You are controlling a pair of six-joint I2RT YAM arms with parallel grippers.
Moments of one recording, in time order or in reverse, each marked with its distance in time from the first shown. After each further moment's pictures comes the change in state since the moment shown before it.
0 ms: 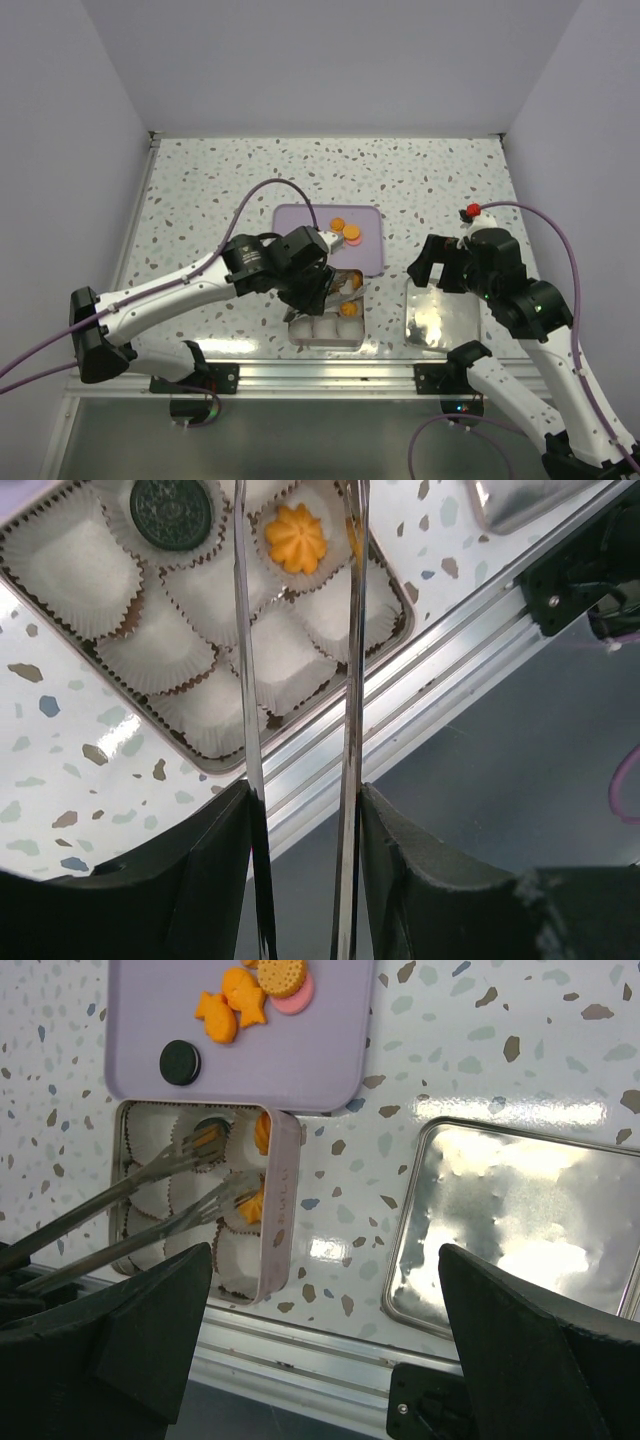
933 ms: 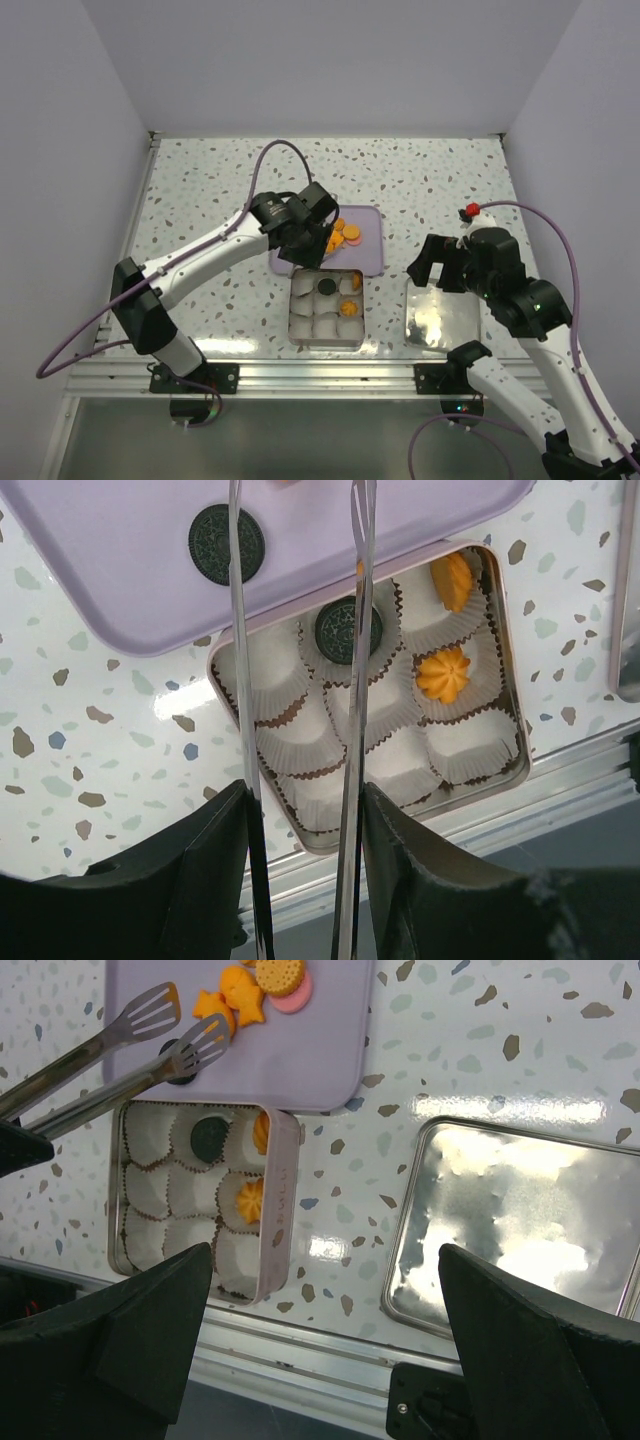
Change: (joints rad) left arm 0.209 0.249 0.251 -0.104 -0.148 0.064; right arm 0.000 0.005 0.000 0.000 0.001 0.000
